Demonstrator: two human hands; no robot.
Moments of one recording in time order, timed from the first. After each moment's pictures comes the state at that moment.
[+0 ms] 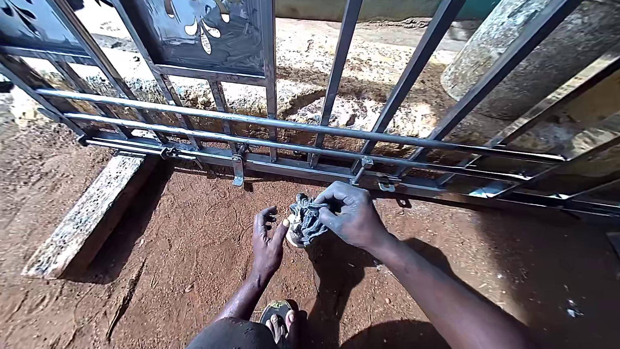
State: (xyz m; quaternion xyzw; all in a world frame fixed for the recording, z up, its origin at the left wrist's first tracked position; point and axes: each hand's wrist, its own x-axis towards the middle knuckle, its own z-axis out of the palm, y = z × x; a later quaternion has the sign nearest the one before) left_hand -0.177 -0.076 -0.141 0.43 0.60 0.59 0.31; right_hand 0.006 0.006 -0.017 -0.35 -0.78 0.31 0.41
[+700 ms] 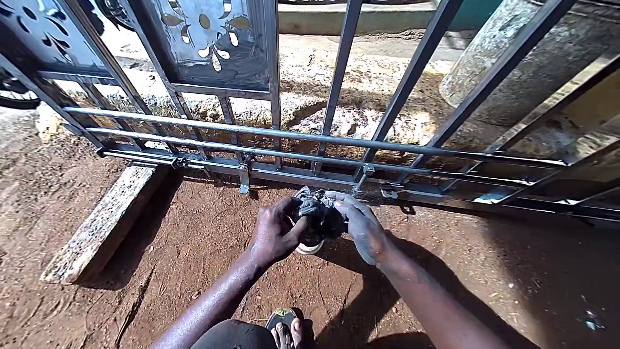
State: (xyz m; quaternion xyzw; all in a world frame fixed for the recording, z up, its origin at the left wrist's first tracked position) left_hand -0.194 -0.048 -0.036 0.66 0.50 0.49 0.25; right_hand 0.016 -0.005 -0.027 -0.48 -0.56 0.57 0.36
